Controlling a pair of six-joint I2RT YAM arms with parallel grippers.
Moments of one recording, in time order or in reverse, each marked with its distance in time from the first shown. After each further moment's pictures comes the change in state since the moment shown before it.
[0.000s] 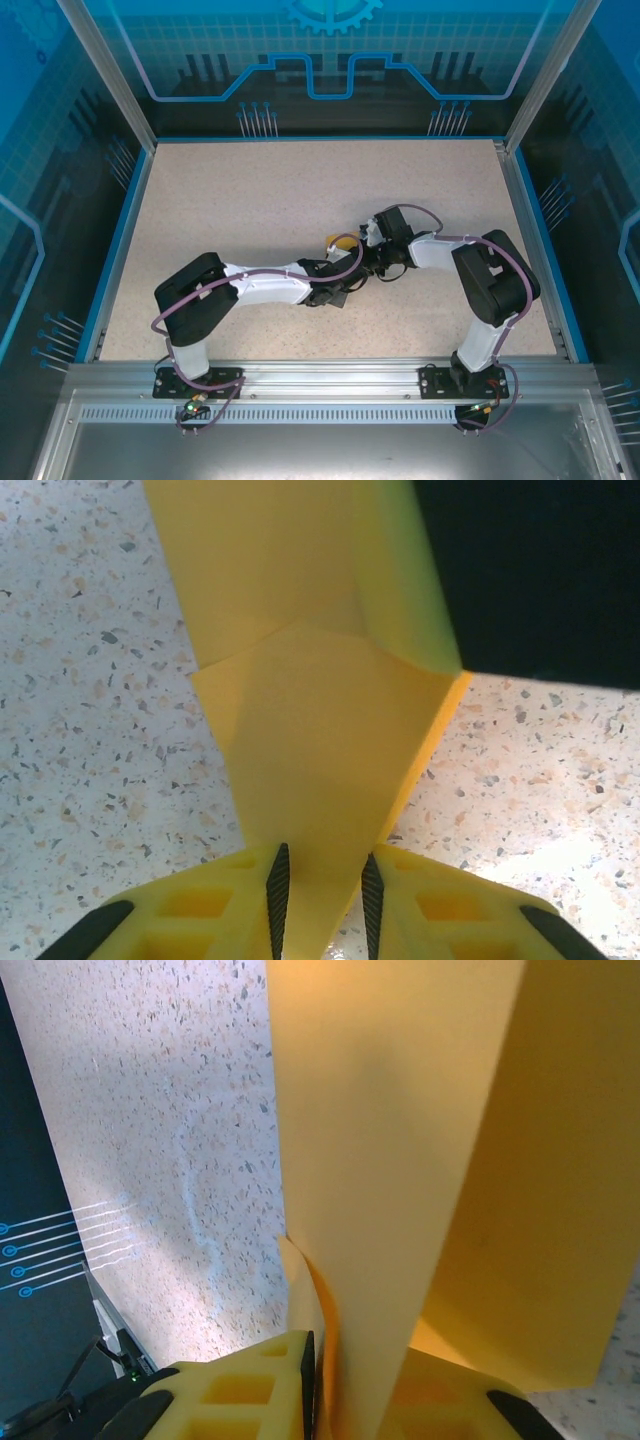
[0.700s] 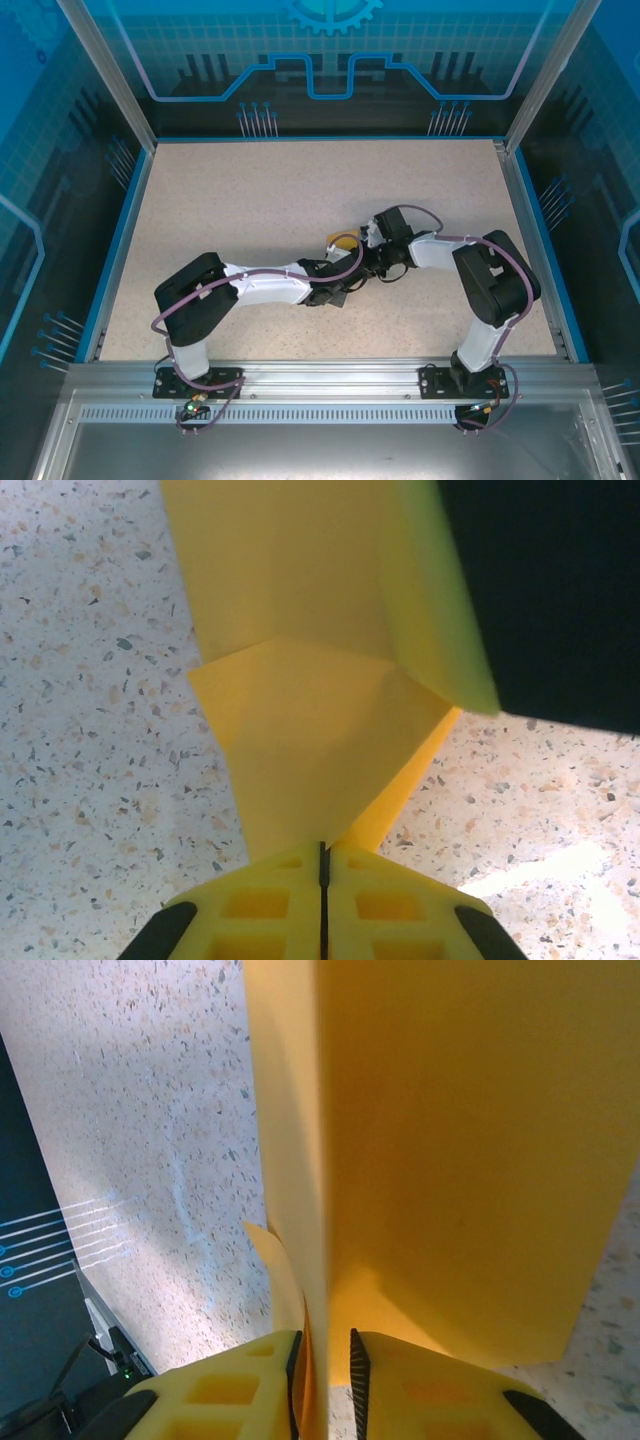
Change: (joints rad) left arm 0.001 0.000 0.000 0.000 -0.016 0.001; right arm -0.001 -0.014 0.003 -0.049 0.013 -0.011
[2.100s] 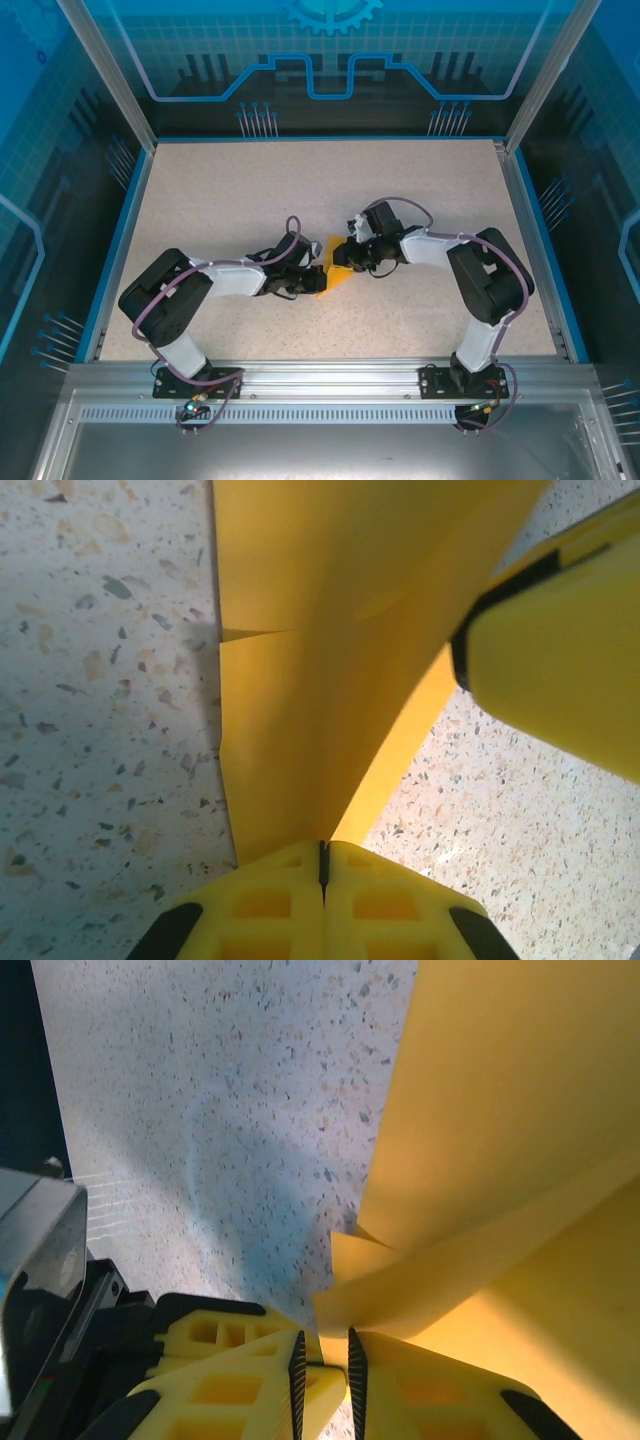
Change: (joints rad) left arm 0.336 -0.143 -0.340 0.478 0.671 -0.055; right arm 0.053 0.049 0.086 0.019 -0.017 -0.049
